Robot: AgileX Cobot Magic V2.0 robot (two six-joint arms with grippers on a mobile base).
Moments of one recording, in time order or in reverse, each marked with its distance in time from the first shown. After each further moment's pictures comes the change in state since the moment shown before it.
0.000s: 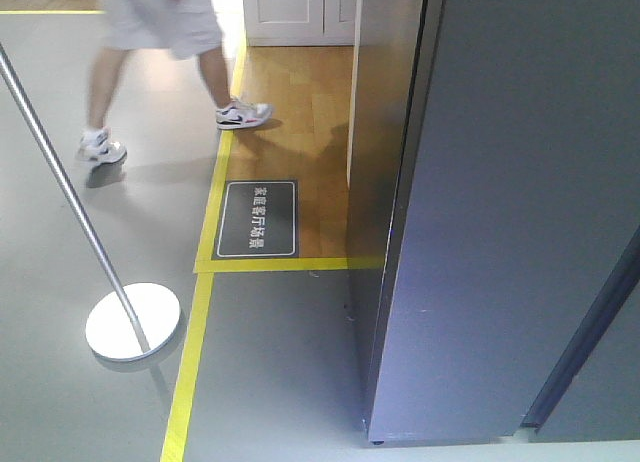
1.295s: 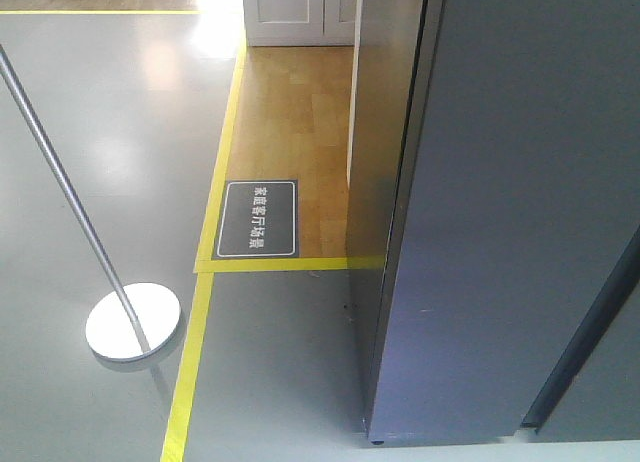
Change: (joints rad) left arm 0.069 -0.096 0.067 0.000 -0.139 -0.001; right arm 0.000 0.000 0.000 0.004 0.000 0.000
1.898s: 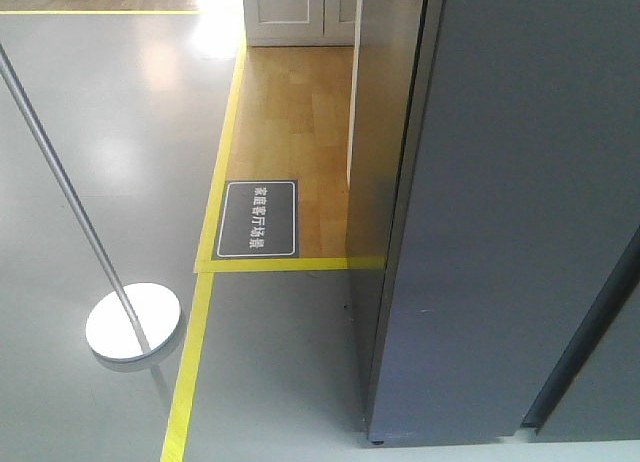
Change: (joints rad) left arm 0.000 0.000 0.000 0.000 0.000 -0.002; right arm -0.108 -0.195 0.189 -0.071 -0.259 -0.045
